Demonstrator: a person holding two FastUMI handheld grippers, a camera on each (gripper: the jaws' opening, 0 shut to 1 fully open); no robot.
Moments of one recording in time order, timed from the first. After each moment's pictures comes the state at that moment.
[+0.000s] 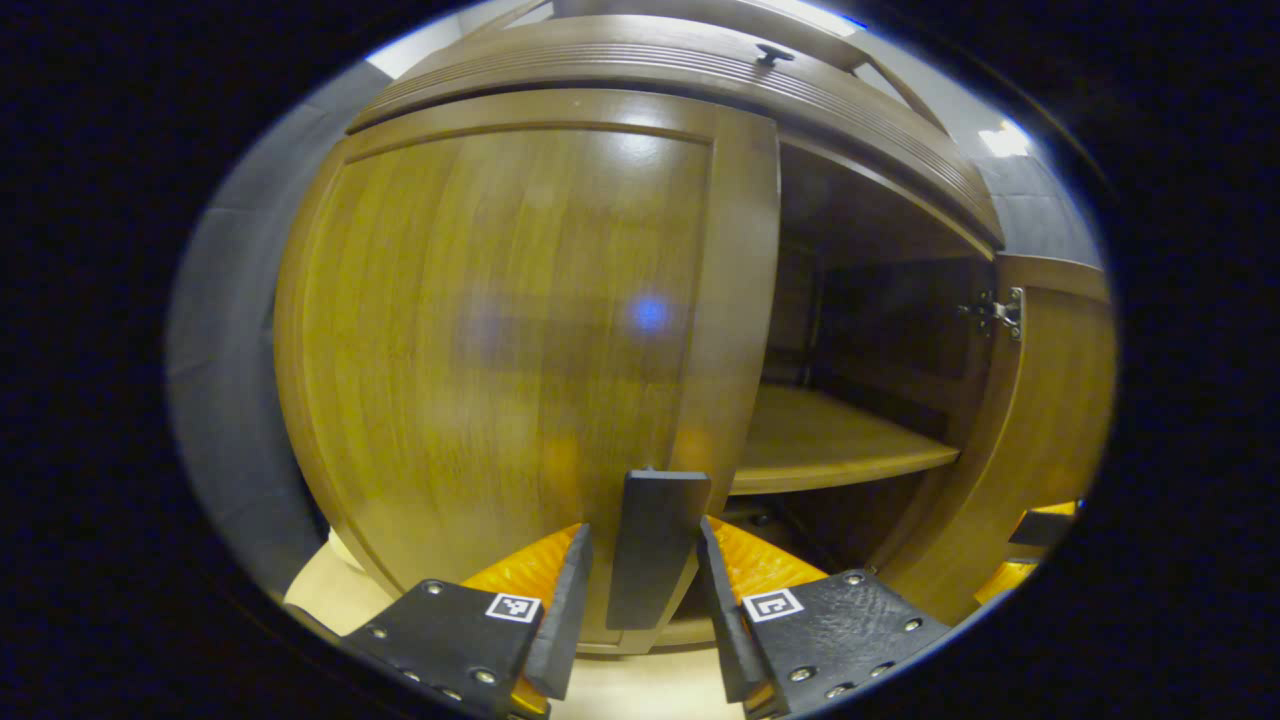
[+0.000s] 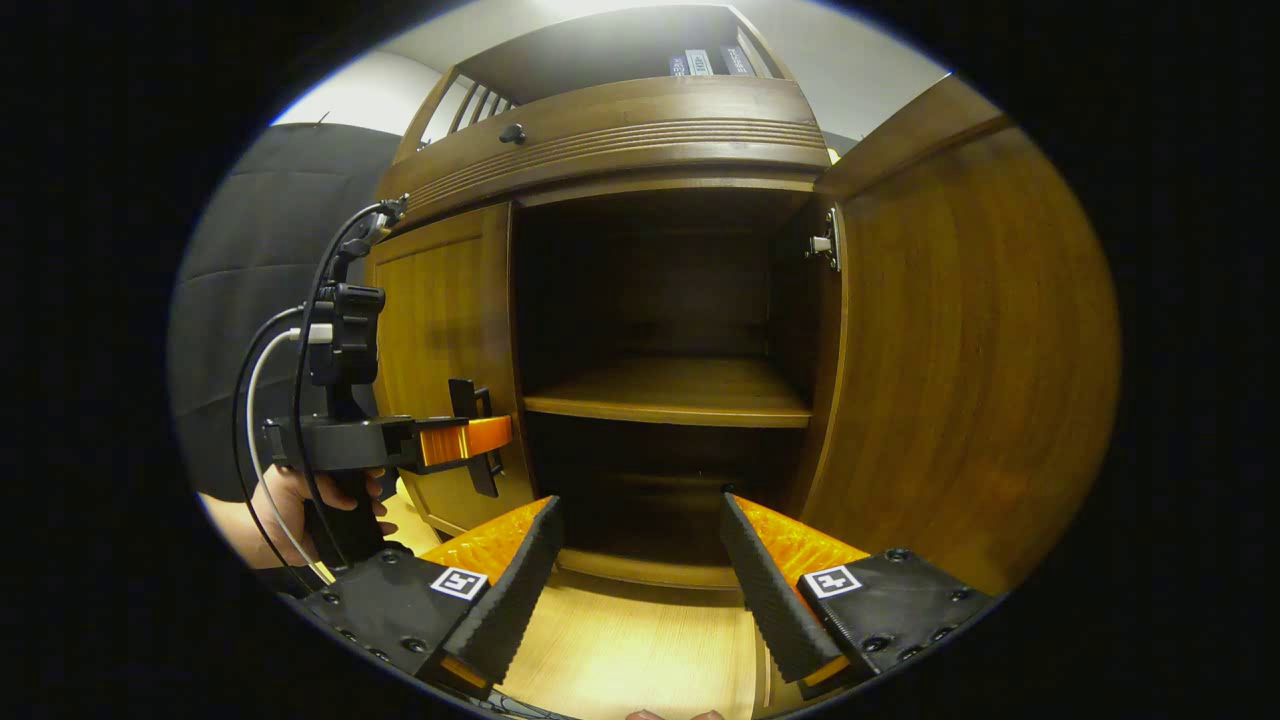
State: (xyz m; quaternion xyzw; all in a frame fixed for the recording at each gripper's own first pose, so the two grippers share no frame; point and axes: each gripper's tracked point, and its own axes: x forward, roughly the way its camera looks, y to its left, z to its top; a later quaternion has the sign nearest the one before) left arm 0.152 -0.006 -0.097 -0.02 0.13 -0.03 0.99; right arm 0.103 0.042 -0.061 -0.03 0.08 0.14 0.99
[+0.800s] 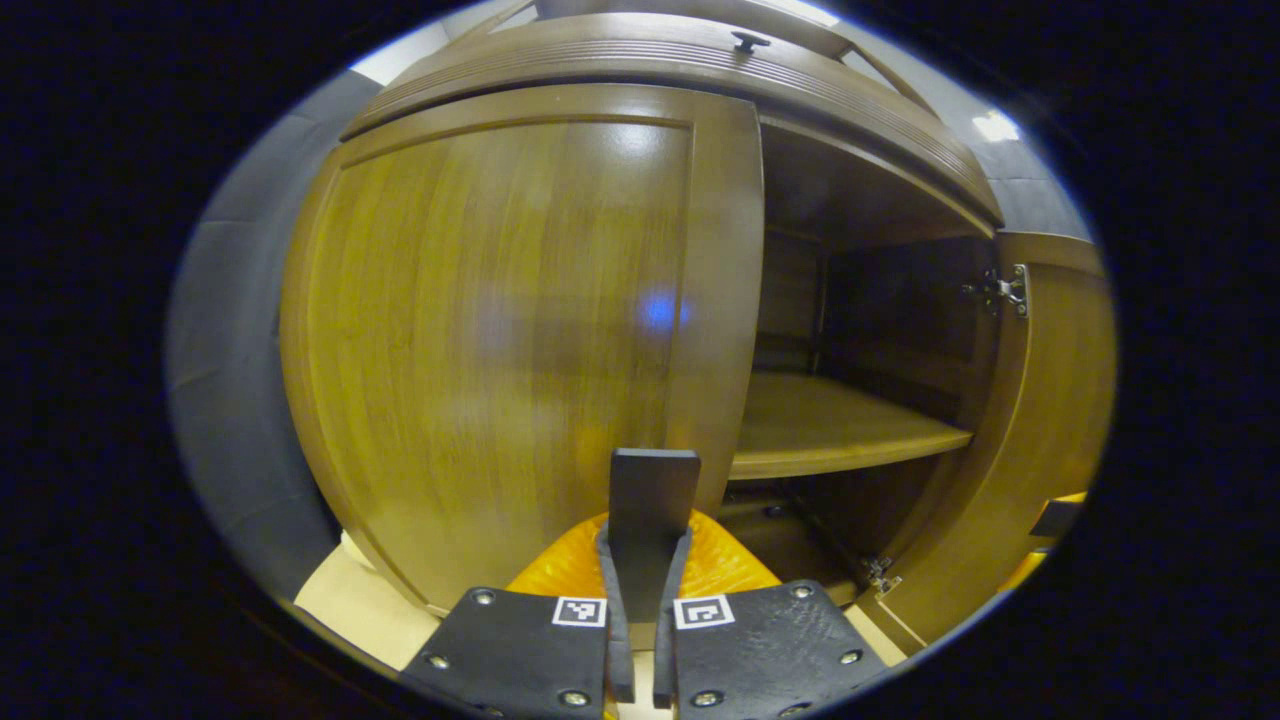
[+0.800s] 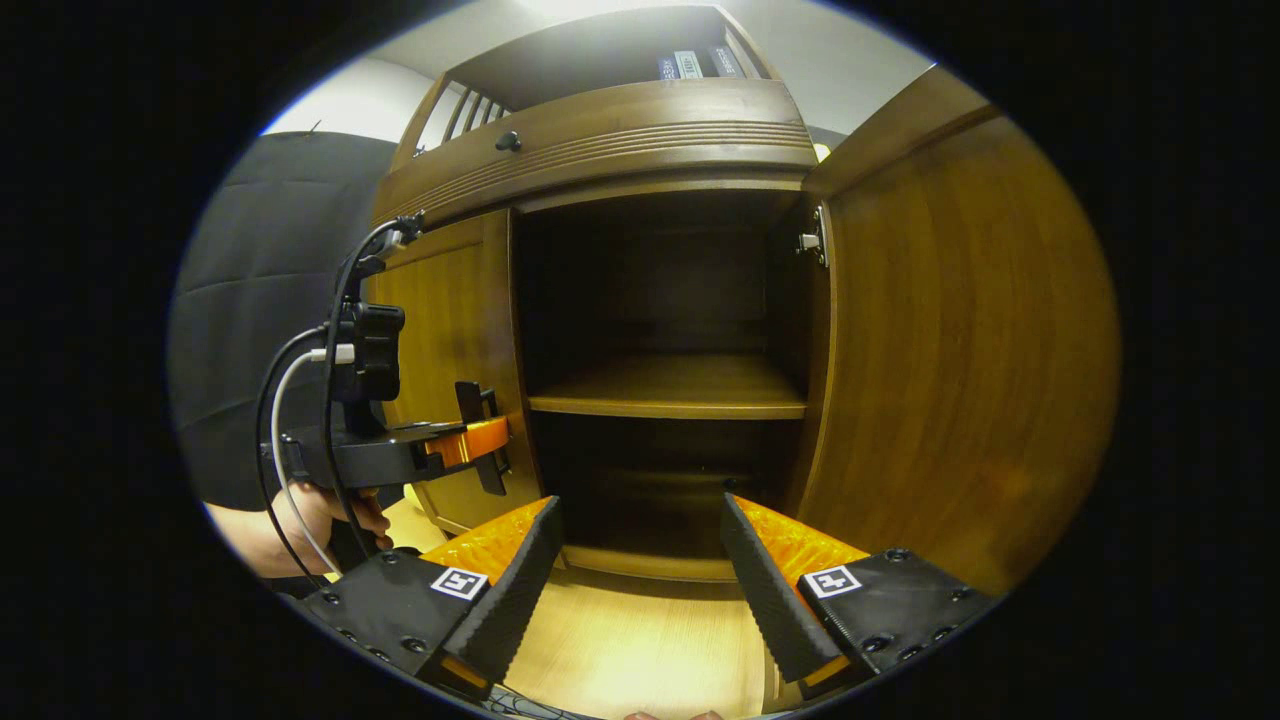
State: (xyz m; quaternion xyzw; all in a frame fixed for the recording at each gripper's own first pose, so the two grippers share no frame) left arm 0.140 -0.011 -0.110 0.01 0.14 -0.04 0.99; right arm 0.092 0.041 -0.060 -0.01 0.08 0.14 0.99
